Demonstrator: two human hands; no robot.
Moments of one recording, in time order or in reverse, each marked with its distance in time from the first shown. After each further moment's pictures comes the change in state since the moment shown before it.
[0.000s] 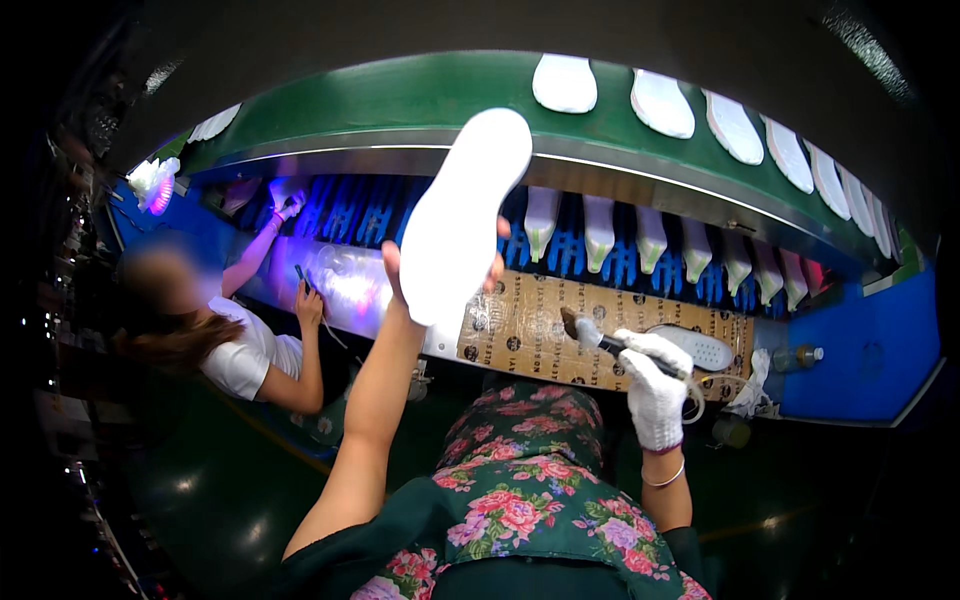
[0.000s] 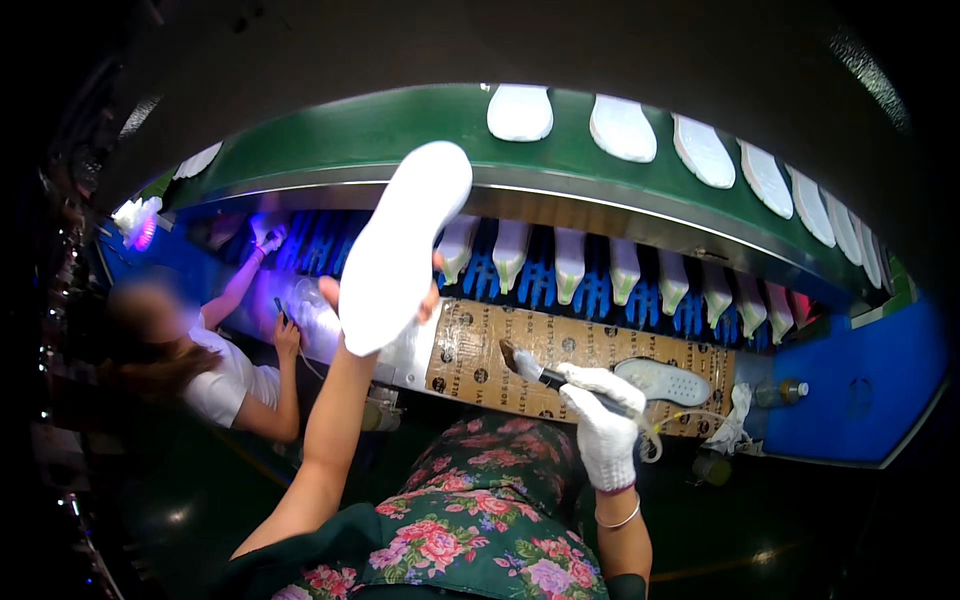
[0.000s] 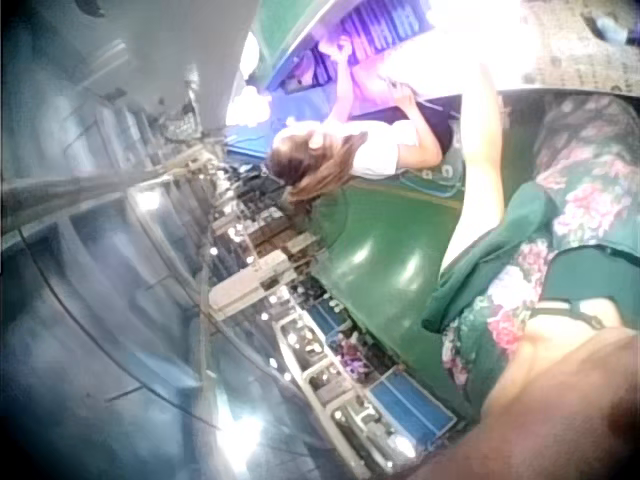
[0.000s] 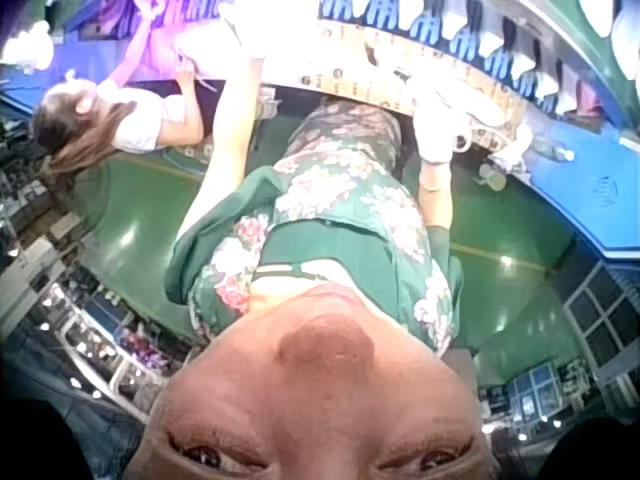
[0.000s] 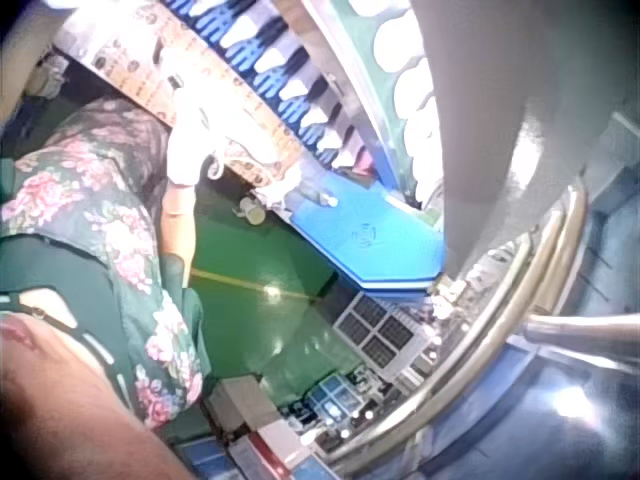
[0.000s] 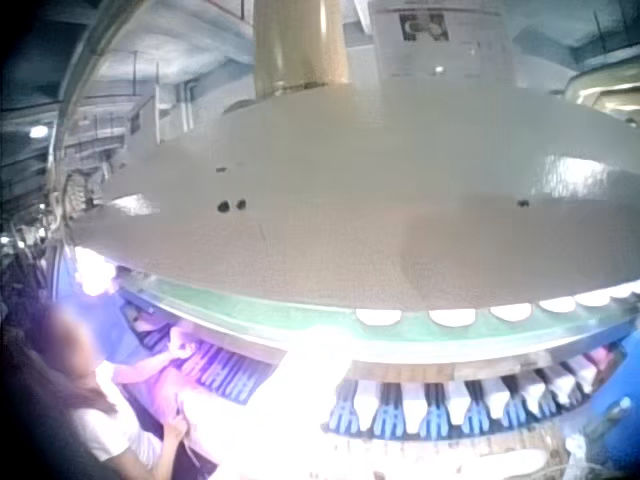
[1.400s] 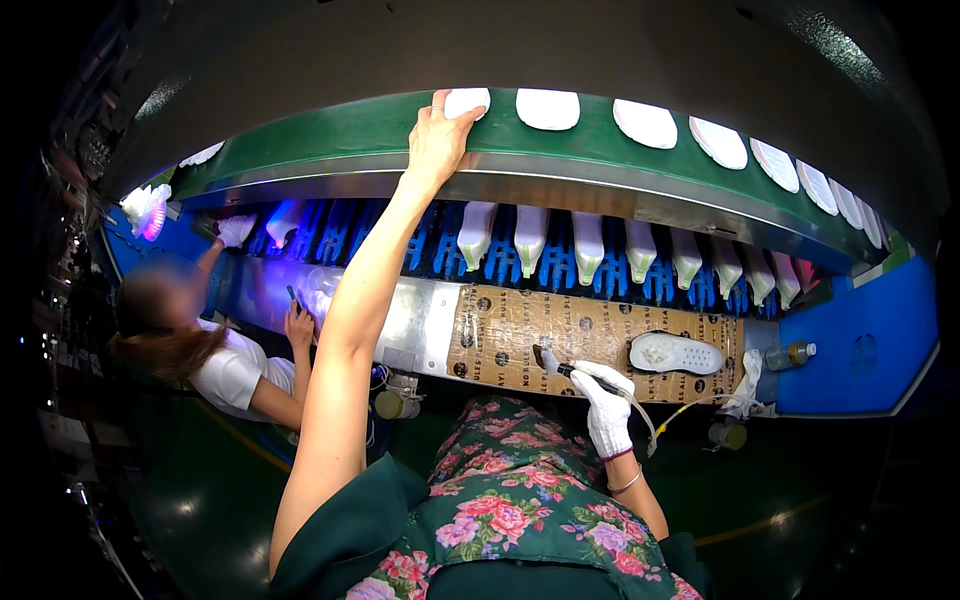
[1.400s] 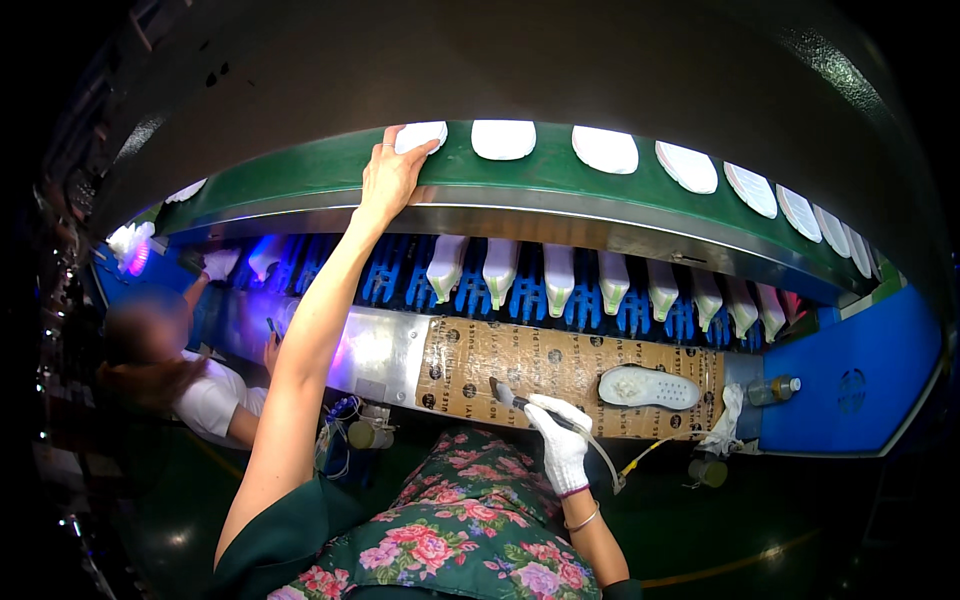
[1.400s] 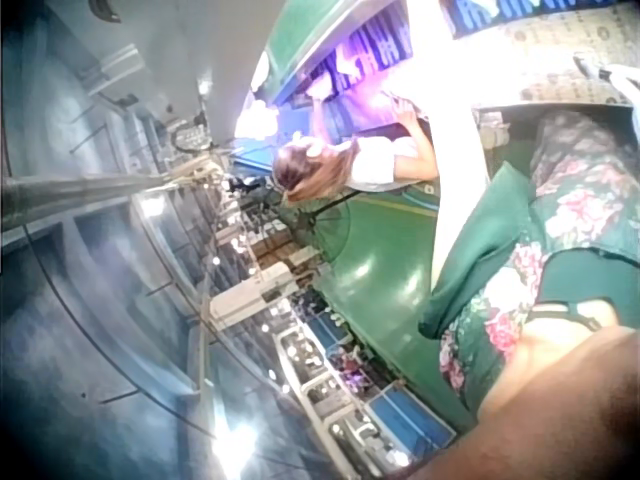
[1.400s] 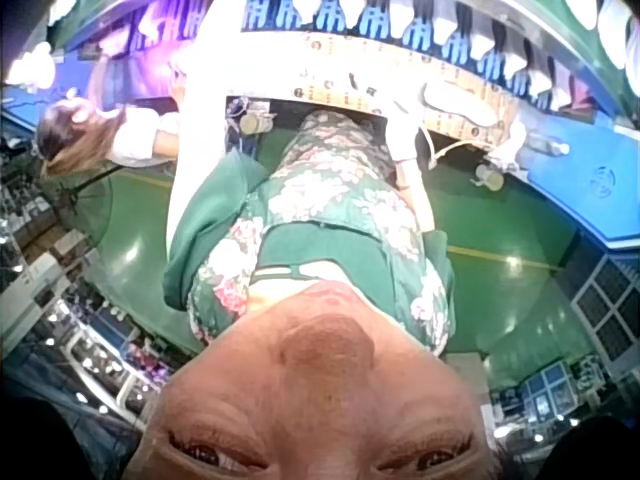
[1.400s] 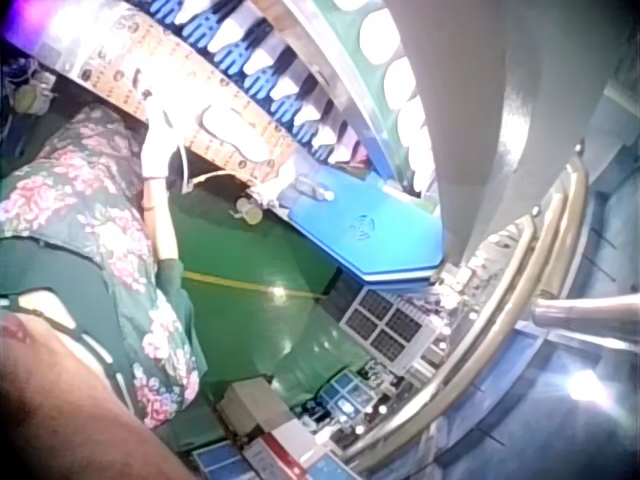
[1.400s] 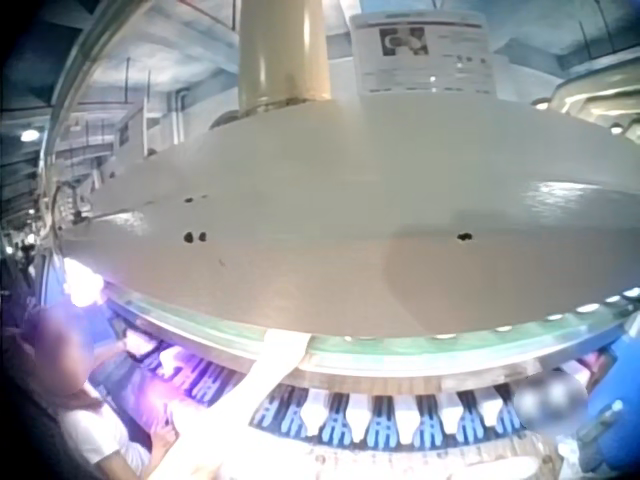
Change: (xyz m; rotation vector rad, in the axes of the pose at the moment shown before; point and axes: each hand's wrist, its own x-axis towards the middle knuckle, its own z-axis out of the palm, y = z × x) left_hand 0.151 0.043 -0.087 2.493 0.426 0.005; right_hand -0.026 0.089 -0.012 -0.133 0.138 0.214
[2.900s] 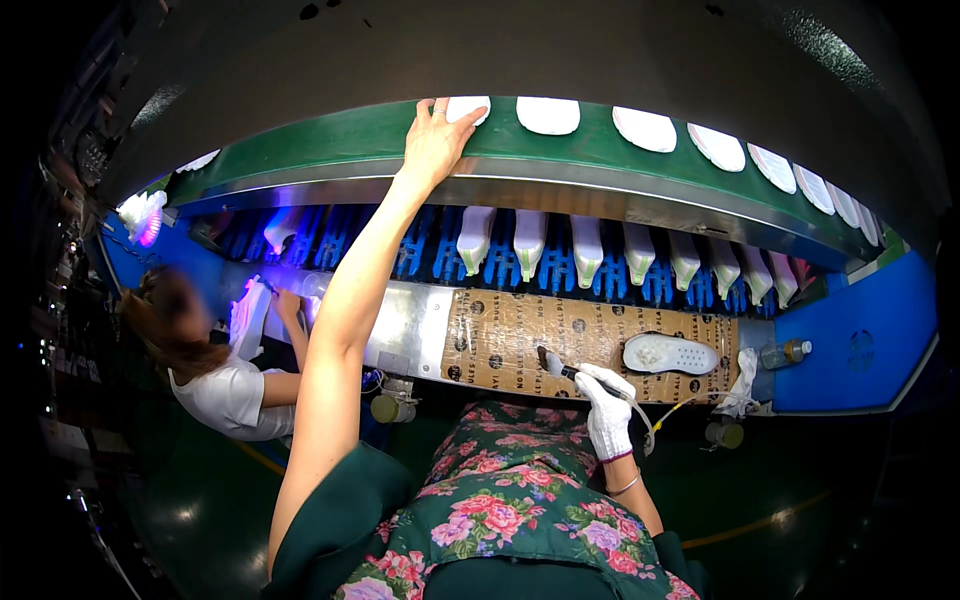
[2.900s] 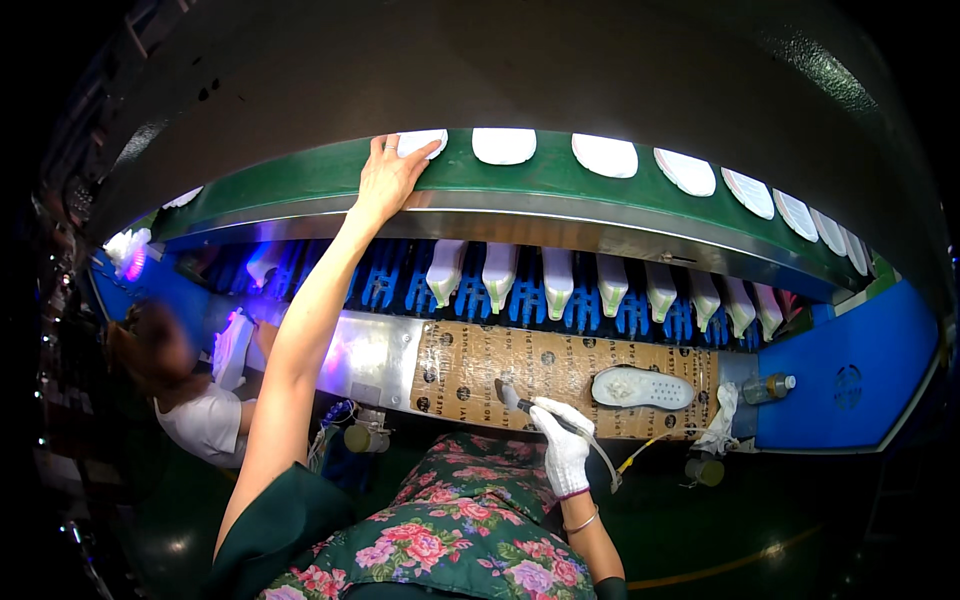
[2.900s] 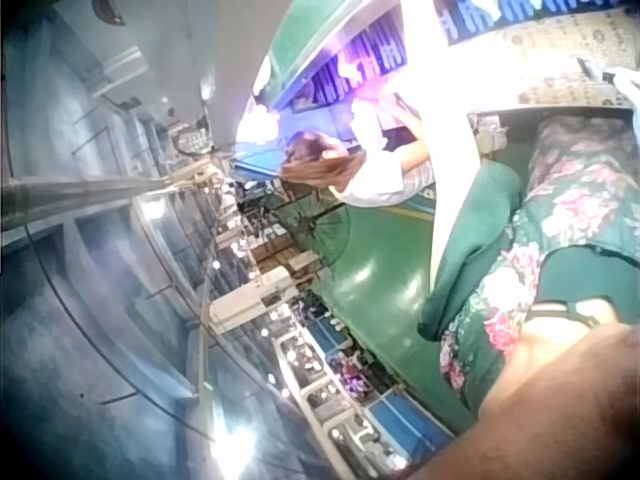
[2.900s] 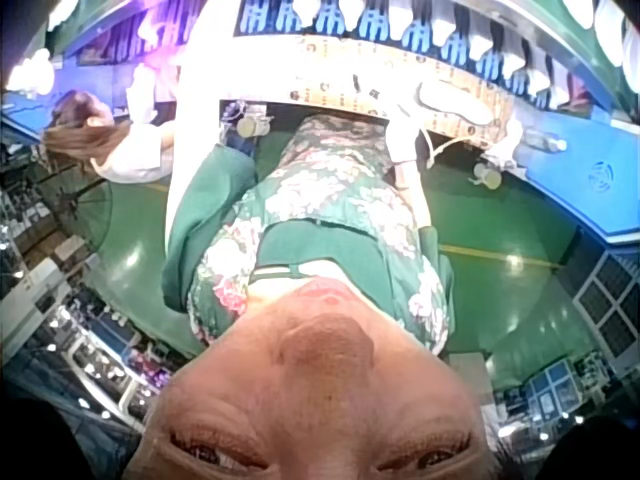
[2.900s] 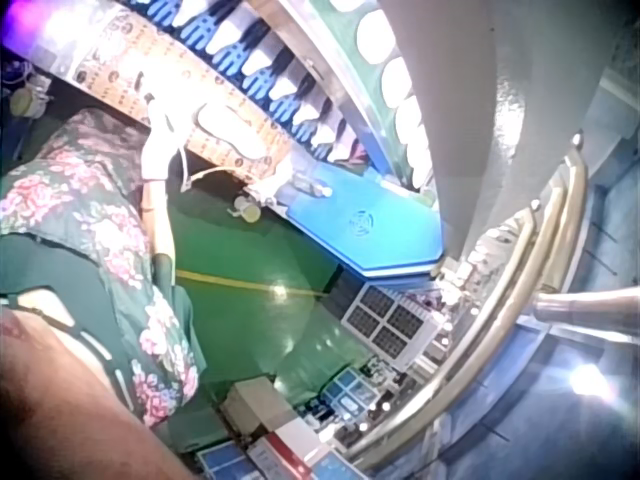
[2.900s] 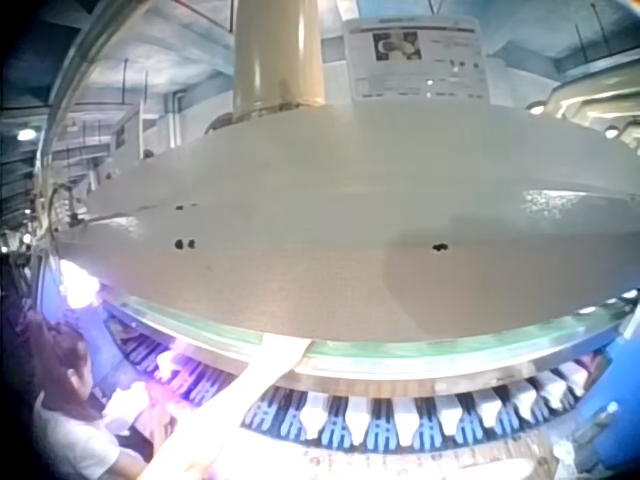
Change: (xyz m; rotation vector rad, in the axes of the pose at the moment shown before) left_hand 0.008 -0.002 0.007 0.145 0.034 0.149; right_hand 0.000 0.002 -0.008 0.079 0.073 0.007
